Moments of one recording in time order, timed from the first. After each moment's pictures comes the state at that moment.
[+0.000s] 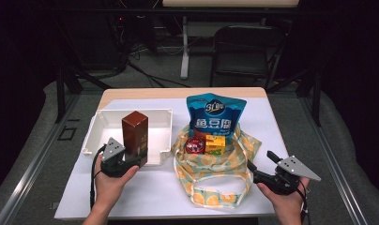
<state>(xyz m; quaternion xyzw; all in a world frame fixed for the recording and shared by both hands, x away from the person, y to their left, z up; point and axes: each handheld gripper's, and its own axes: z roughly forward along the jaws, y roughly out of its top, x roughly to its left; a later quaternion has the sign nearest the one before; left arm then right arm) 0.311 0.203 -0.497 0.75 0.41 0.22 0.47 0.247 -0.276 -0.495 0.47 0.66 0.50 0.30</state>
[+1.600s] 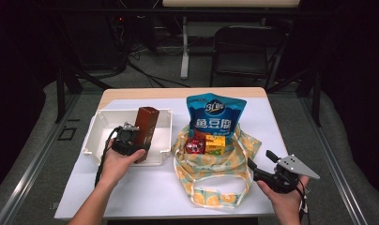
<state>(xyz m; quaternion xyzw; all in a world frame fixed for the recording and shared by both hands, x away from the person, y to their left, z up) 0.390 0.187 -0.508 0.82 0.47 0.14 0.30 0.253 -0.274 -0.498 0.48 0.65 0.51 0.30</state>
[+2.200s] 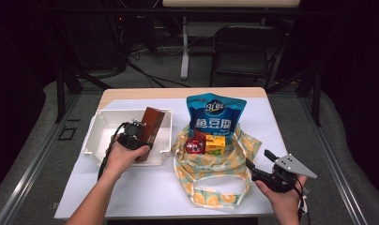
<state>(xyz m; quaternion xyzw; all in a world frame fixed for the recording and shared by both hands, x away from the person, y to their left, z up) 0.413 0.176 -0.509 0.84 0.48 0.10 0.24 0.255 -0.271 -0.500 0.47 0.66 0.50 0.30</state>
